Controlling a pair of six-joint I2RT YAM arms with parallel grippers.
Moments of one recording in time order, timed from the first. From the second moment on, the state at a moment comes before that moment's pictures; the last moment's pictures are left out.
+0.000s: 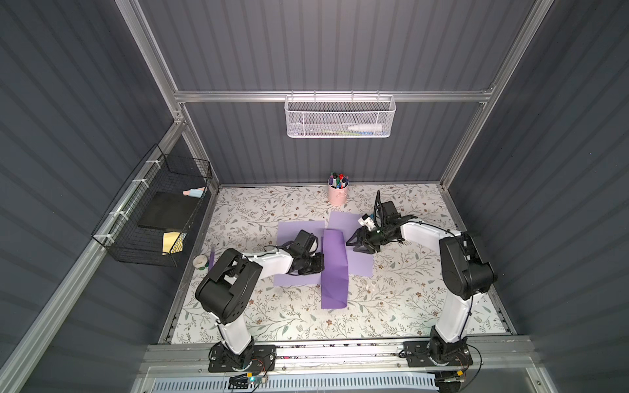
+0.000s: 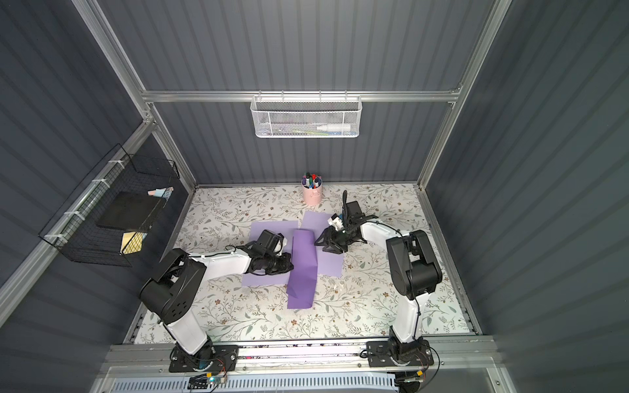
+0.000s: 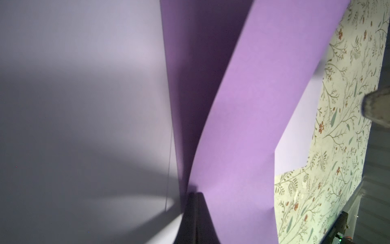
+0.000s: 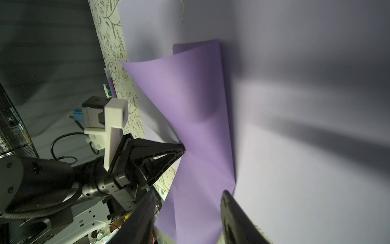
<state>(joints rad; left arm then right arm) -0.58 1.75 0.88 -0.15 0.33 -0.63 0.36 1.91 1.22 -0.47 -0.81 0.53</state>
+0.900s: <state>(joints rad) -0.58 1.75 0.87 -0.14 0.34 -0.63 0.40 2.19 1.38 -0.38 -0.92 0.54</state>
